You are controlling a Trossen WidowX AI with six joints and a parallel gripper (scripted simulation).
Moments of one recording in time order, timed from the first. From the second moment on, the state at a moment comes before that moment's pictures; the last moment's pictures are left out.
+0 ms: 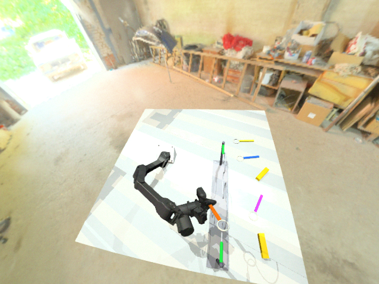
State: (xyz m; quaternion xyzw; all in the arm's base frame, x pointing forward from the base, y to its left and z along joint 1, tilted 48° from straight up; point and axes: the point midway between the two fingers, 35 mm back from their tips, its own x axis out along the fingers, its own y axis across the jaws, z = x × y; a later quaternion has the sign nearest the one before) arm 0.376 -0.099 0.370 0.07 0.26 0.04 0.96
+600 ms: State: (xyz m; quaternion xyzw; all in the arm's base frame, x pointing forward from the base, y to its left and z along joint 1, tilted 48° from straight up) arm 0.374 -0.056 0.382 0.21 0.26 0.07 0.94
